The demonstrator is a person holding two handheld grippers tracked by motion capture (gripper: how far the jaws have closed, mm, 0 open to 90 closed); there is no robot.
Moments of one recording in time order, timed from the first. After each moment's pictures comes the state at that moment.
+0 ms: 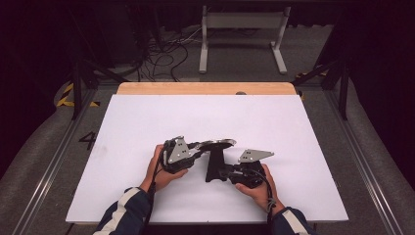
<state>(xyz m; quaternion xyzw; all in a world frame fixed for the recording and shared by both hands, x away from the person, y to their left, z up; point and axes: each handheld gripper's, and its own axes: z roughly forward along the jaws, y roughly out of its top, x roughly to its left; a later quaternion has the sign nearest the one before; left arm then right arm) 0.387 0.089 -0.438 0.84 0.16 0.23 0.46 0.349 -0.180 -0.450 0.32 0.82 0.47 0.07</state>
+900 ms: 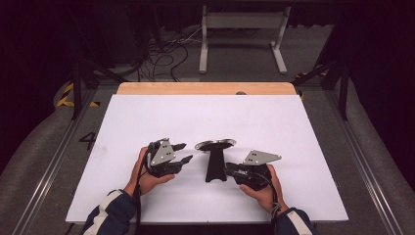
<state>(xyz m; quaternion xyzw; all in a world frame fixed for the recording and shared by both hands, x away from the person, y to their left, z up) 0.371 0.126 -0.424 0.84 0.17 0.21 0.47 0.334 -0.188 -0.432 0.31 0.82 0.47 0.13</state>
